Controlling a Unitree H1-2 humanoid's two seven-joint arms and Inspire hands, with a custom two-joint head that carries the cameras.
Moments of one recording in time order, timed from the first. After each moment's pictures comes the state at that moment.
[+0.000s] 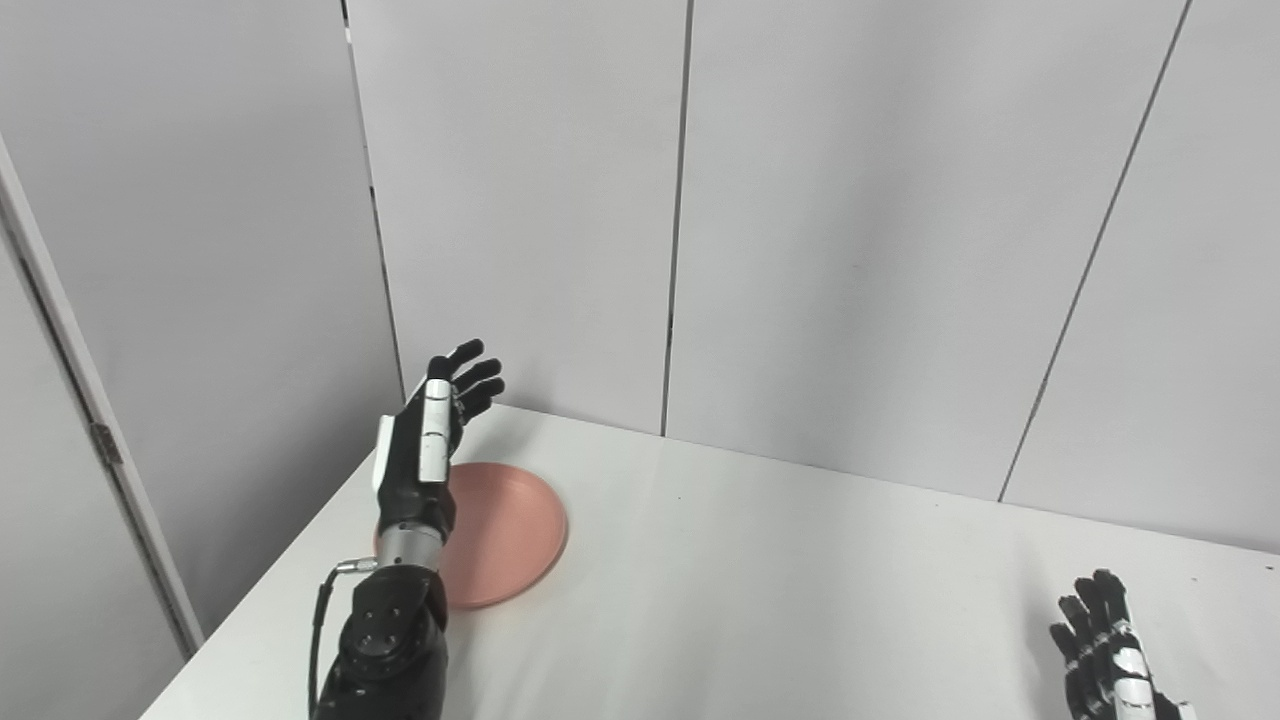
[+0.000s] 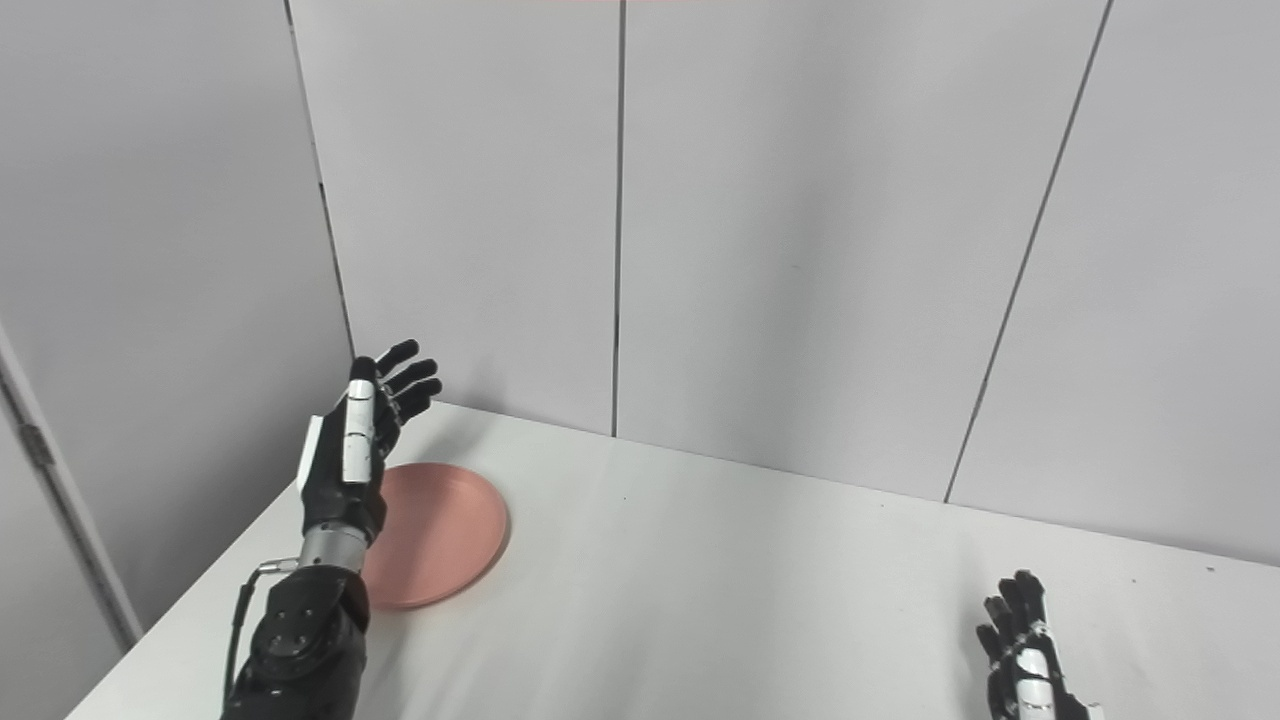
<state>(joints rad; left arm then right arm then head) -0.47 0.16 0.29 0.24 -0.11 -0.06 0.15 -0.18 -0.10 -0.08 0.13 0.22 -0.25 0.14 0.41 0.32</state>
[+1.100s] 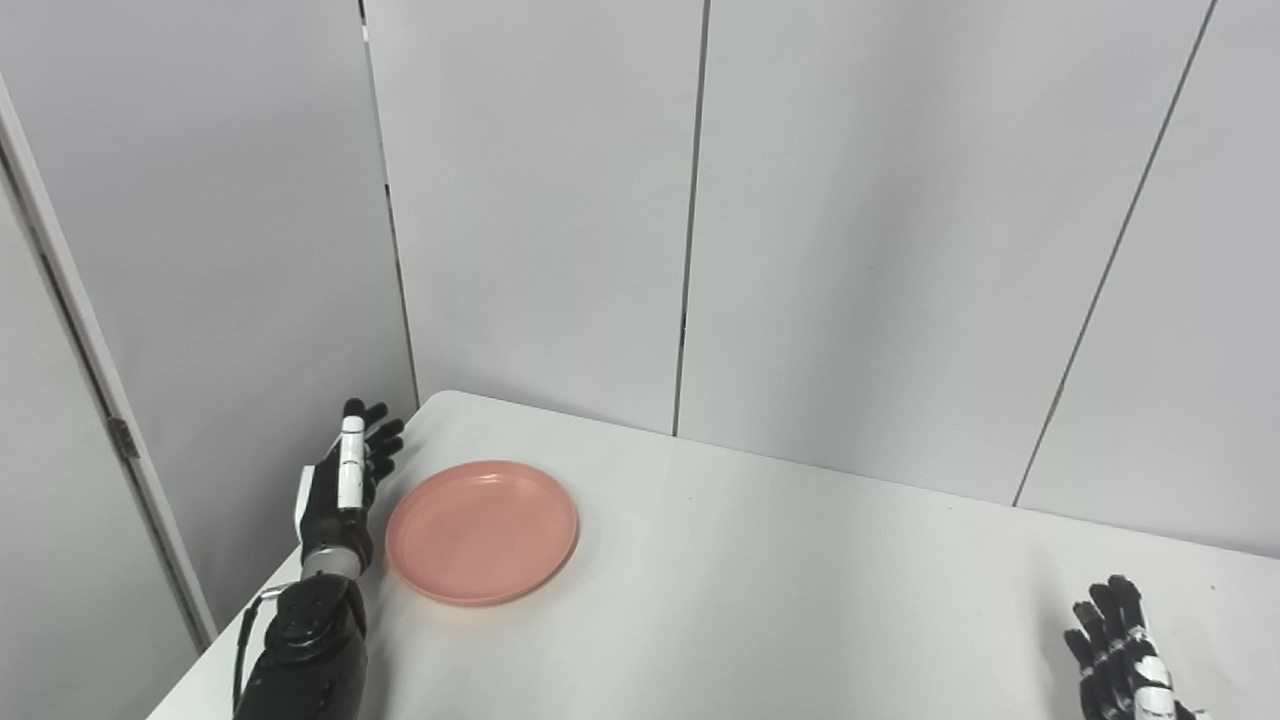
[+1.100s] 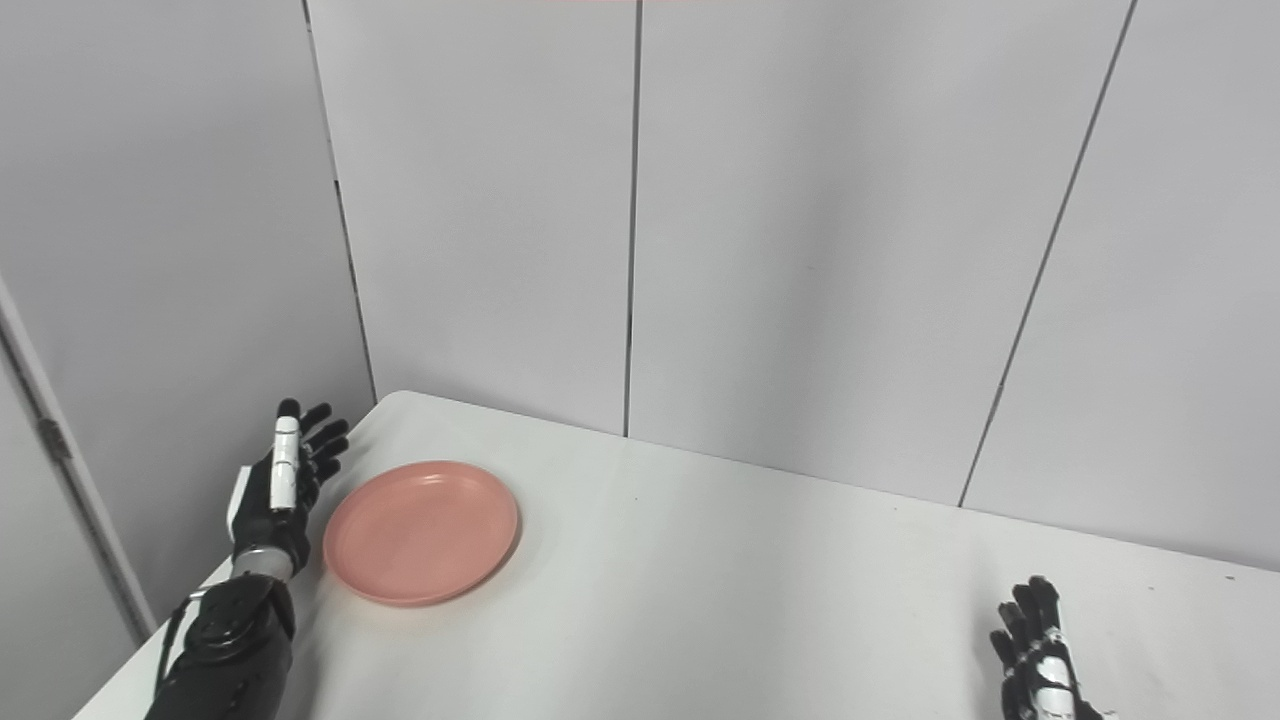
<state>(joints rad) -0.51 0.32 0.36 0.61 -0.21 -0.05 0.11 -0.18 -0.11 -0.08 0.13 0.22 -0.25 0.14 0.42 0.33</state>
